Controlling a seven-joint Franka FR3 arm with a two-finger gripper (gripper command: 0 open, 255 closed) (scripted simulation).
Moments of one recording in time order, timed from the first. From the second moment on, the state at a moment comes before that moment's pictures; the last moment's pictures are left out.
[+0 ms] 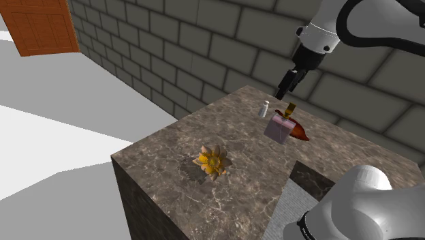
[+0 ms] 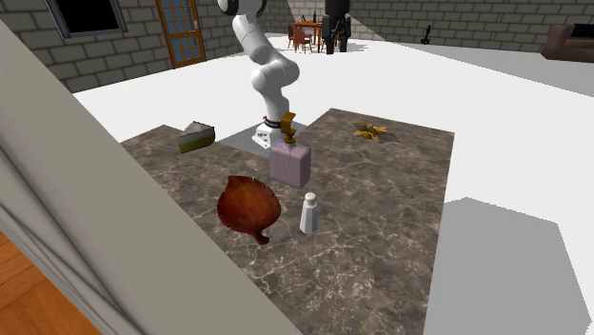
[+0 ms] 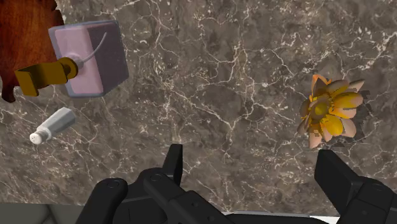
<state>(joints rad) 0.02 -0.79 -0.07 -2.29 -0.11 1.64 -0.13</state>
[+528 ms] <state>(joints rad) -0.01 -0.68 -0.18 -2.30 -0.17 1.76 -0.23</state>
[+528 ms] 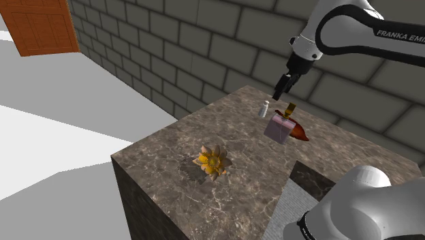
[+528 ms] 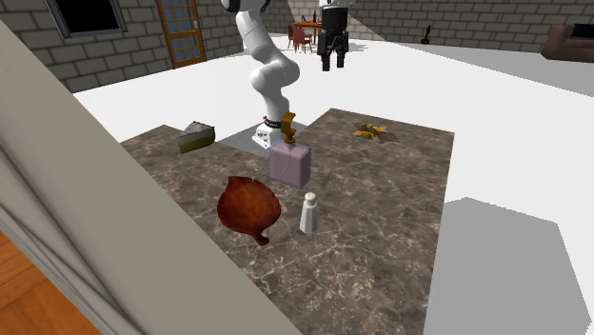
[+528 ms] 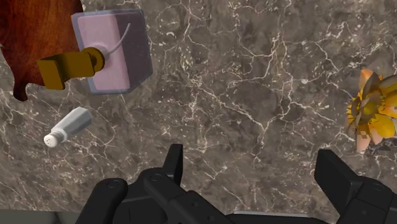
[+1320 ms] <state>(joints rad) -0.04 -0.35 -0.39 -2.21 -0.18 2.00 -0.43</state>
